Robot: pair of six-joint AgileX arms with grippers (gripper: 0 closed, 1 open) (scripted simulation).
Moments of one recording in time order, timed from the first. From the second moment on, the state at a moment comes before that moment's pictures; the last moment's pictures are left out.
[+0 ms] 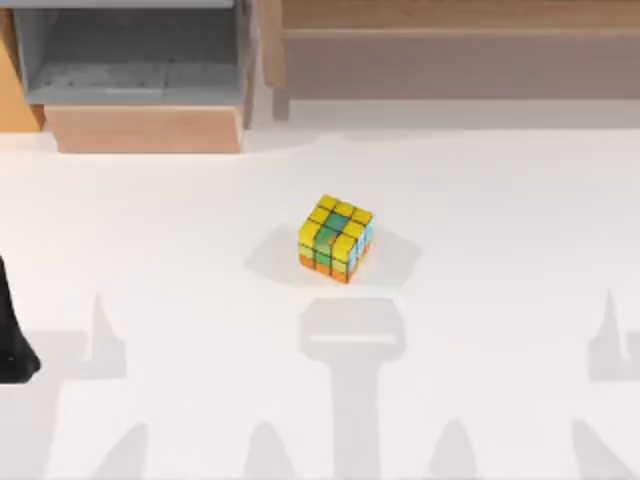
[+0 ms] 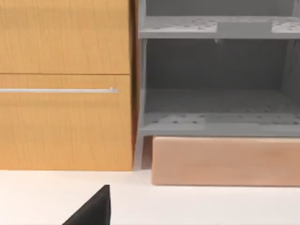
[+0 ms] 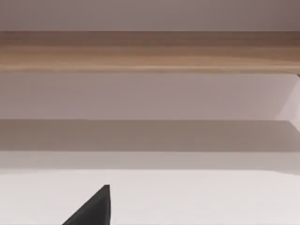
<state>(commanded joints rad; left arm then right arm) 0.00 0.00 0.00 0.00 0.00 0.00 0.00 0.00 0.00 0.00 0.00 0.00</state>
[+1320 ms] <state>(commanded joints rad) 0.00 0.00 0.00 0.00 0.00 0.00 -0.34 1.62 1.12 -0.79 0.00 -0.47</state>
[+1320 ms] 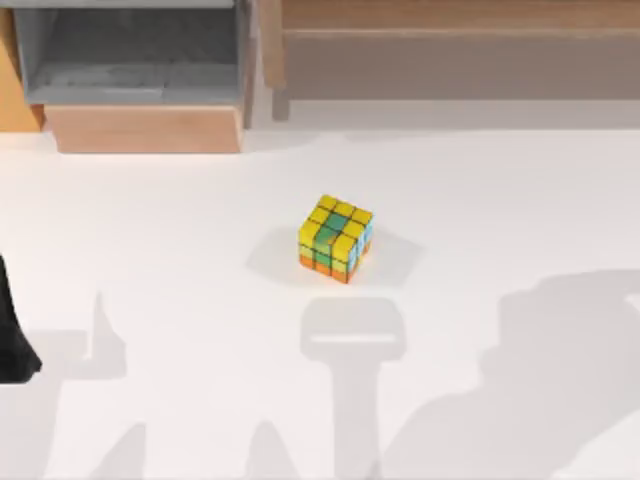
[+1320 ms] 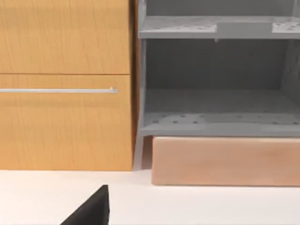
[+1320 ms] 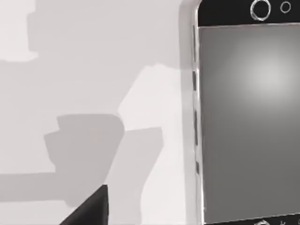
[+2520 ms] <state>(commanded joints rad) 0.00 0.00 0.00 0.00 0.00 0.00 -0.42 2.09 1.38 -0.86 0.00 -0.59</state>
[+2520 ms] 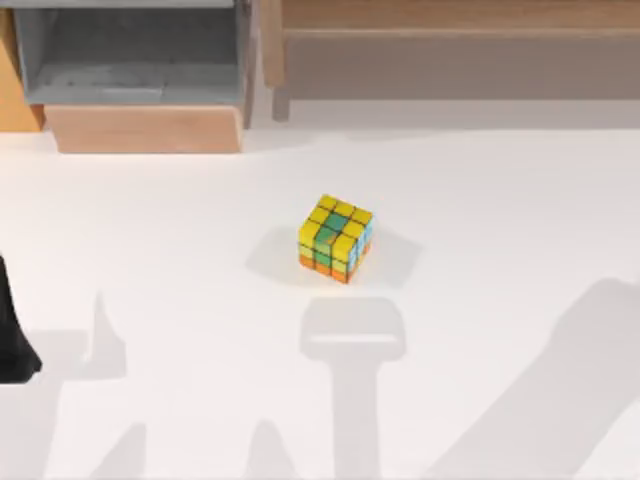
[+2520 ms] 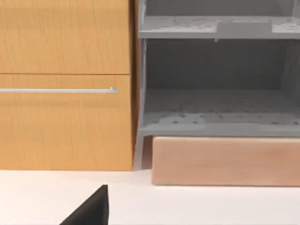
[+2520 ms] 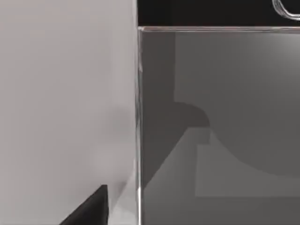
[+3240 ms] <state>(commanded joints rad) 0.00 0.00 0.00 0.00 0.00 0.00 -0.42 2.10 1.37 -0.84 0.00 -0.59</state>
